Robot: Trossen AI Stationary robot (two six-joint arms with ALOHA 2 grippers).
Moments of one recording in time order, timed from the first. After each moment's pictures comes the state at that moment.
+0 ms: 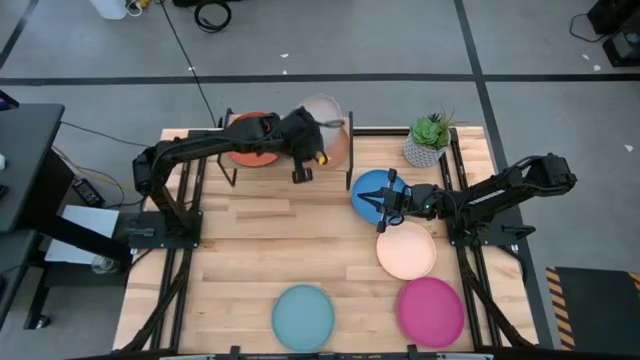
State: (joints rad) left arm 0.31 1.73 1.66 -0.80 -0.14 0.31; right arm 0.00 1.25 0.25 0.87 0.29 -0.31
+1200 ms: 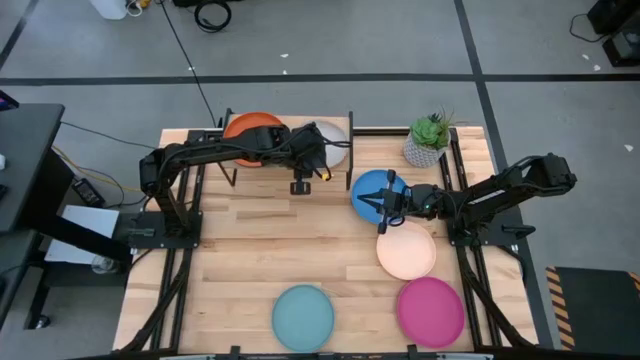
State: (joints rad) left arm 0.26 1.77 1.66 -0.88 -0.16 0.38; right arm 0.00 1.25 0.25 0.87 0.26 -0.31
